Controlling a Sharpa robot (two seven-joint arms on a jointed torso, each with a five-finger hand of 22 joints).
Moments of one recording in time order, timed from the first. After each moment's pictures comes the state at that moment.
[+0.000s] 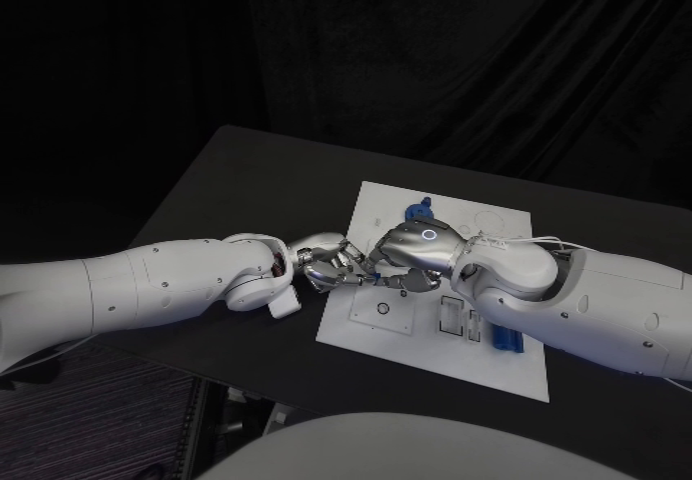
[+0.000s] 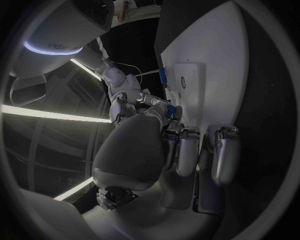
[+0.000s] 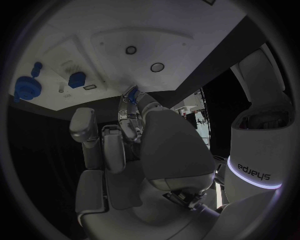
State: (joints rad) left arm 1.11 -0.81 -0.21 1.40 -0.67 0.05 0.32; left_hand 1.49 0.05 0.18 0.28 0.46 0.86 0.13 0.21 0.47 1.47 0.06 1.58 1.31 1.47 0.01 1.56 1.31 0.01 1.47 0.12 1.51 1.31; right arm 1.23 -0.57 -0.25 1.50 -1.85 -0.36 0.08; right_hand 1.44 -0.05 0.20 0.11 0.22 1.03 0.05 0.19 0.45 1.03 0.07 1.45 1.28 1.46 0.02 1.52 1.31 0.09 1.22 0.13 1.21 1.31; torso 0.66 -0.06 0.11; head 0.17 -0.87
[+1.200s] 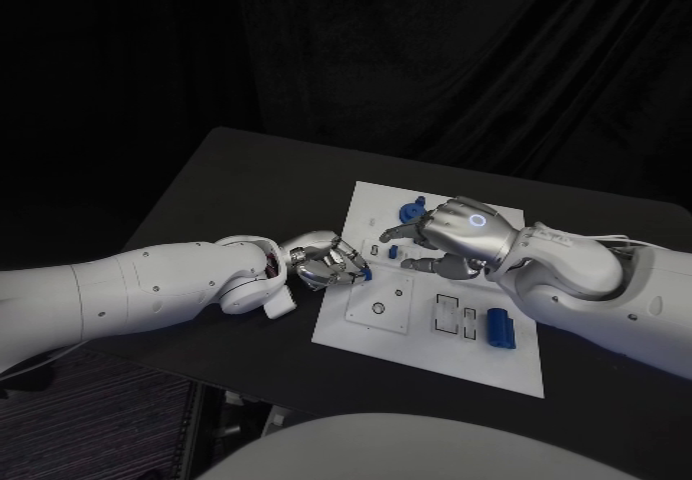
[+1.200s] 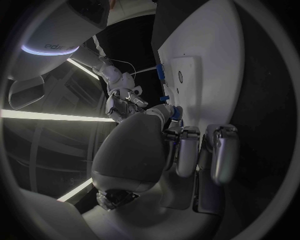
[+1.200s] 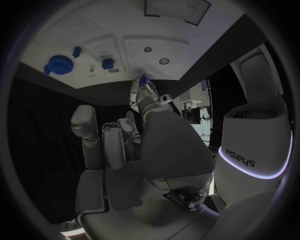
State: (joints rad) left arm 1.11 -0.82 -0.21 1.41 -0.67 0.00 0.31; left_hand 1.53 0.02 0.36 0.19 0.46 0.87 0.15 0.22 0.47 1.47 0.05 1.58 1.31 1.47 -0.01 1.56 1.31 0.01 1.47 0.11 1.51 1.31; right arm 1.29 -0.77 -0.25 1.63 -1.85 -0.51 0.10; right_hand 1.42 -0.07 0.18 0.15 0.15 0.70 0.02 0.06 0.38 0.91 0.08 1.43 1.21 1.43 0.02 1.49 1.31 0.09 1.19 0.13 1.14 1.31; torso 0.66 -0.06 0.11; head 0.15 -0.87
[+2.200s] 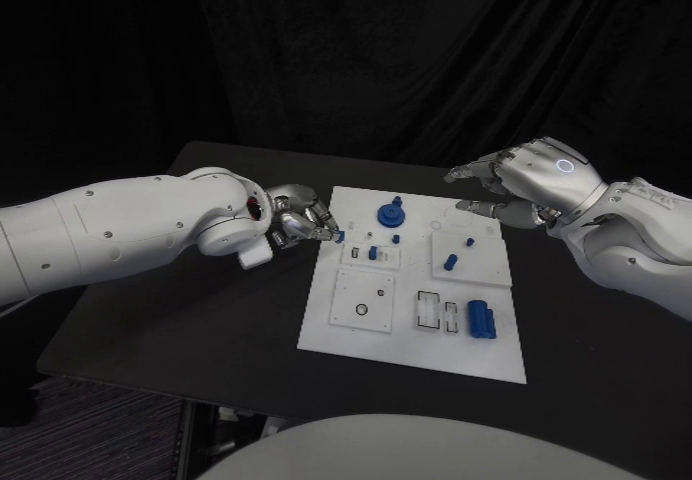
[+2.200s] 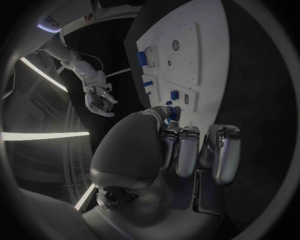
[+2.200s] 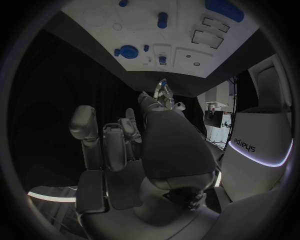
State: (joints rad) left arm 1.36 -0.83 -0.21 1.47 -0.70 0.09 -0.26; left_hand 1.45 0.03 0.39 0.23 0.41 0.86 0.13 0.26 0.47 1.46 0.04 1.58 1.31 1.46 -0.01 1.56 1.31 0.01 1.47 0.10 1.52 1.31; right arm 1.40 -0.96 -0.25 1.64 -1.83 -0.64 0.05; right_hand 1.42 -0.07 0.18 0.22 0.16 0.78 0.04 0.09 0.37 0.94 0.07 1.45 1.22 1.44 0.01 1.49 1.31 0.09 1.22 0.12 1.14 1.31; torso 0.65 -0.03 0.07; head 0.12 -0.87
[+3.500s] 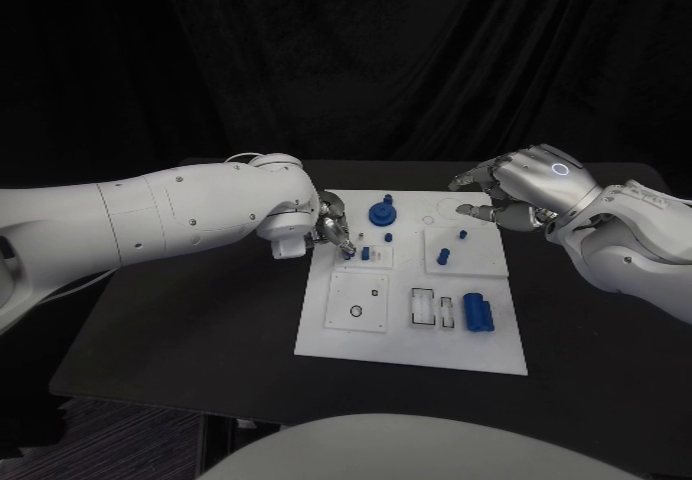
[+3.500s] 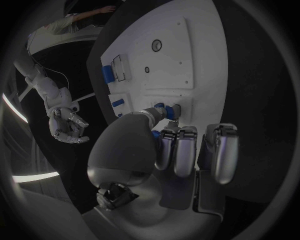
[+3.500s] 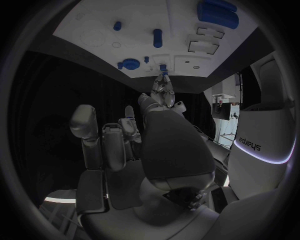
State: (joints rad) left arm 1.37 -0.62 -0.21 1.36 -0.82 0.16 -0.58; left_hand 1.31 0.02 0.45 0.20 0.39 0.84 0.11 0.38 0.47 1.47 0.00 1.58 1.31 1.47 -0.05 1.56 1.31 0.01 1.46 0.06 1.50 1.31; right arm 1.39 -0.93 -0.25 1.61 -1.78 -0.58 0.04; right_hand 1.42 -0.07 0.18 0.26 0.19 0.84 0.07 0.10 0.36 0.94 0.06 1.45 1.21 1.44 0.01 1.49 1.31 0.09 1.21 0.12 1.12 1.31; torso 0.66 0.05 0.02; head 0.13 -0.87
